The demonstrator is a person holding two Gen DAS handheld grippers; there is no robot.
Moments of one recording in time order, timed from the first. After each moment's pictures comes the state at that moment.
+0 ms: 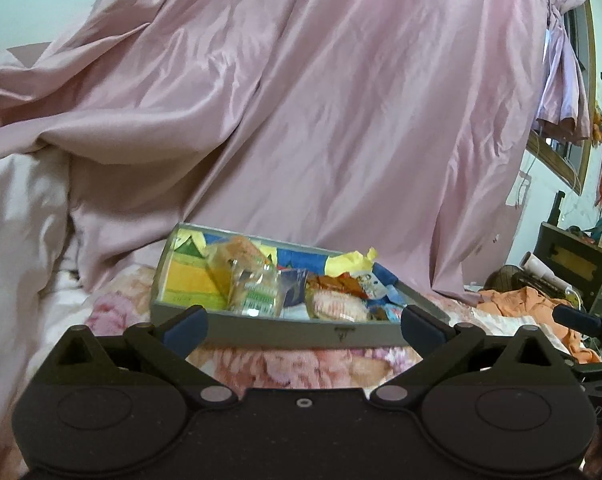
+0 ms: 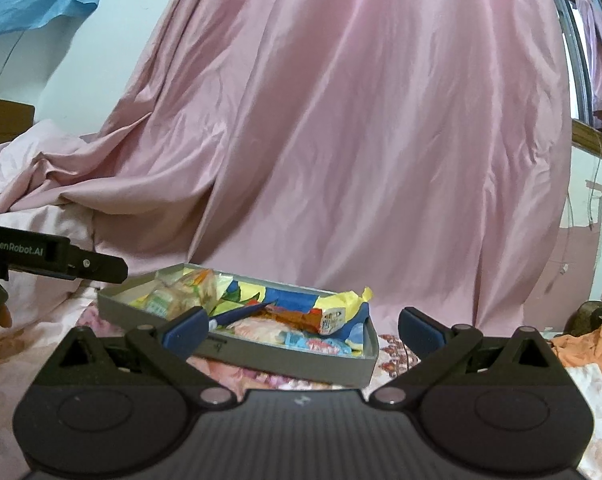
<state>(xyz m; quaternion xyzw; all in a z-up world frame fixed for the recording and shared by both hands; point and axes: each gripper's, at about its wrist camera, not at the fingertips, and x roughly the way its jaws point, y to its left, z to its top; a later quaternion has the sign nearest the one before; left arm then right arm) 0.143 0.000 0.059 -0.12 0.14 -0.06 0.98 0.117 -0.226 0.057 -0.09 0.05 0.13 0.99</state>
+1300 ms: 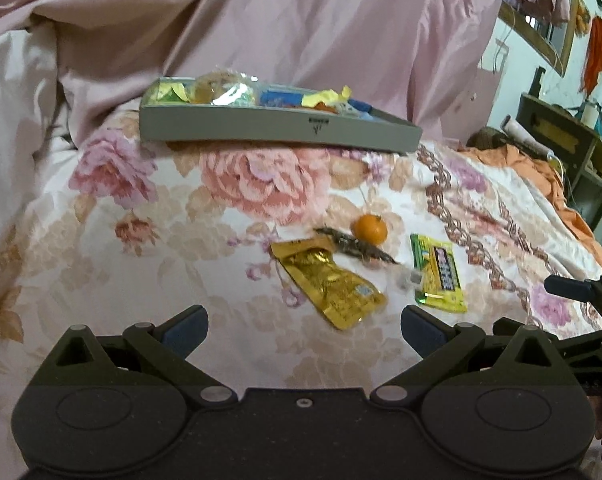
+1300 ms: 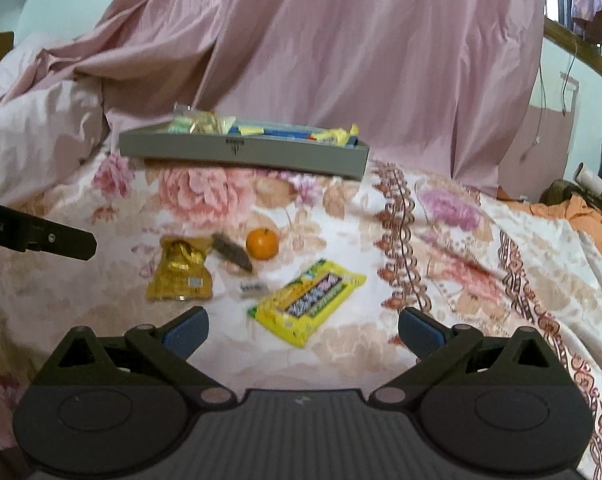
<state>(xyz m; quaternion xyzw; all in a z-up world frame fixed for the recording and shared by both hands) 0.084 -0.019 -0.020 -0.07 0.32 -0.11 0.94 0.036 -0.235 -0.031 -0.09 0.24 0.08 0.96</state>
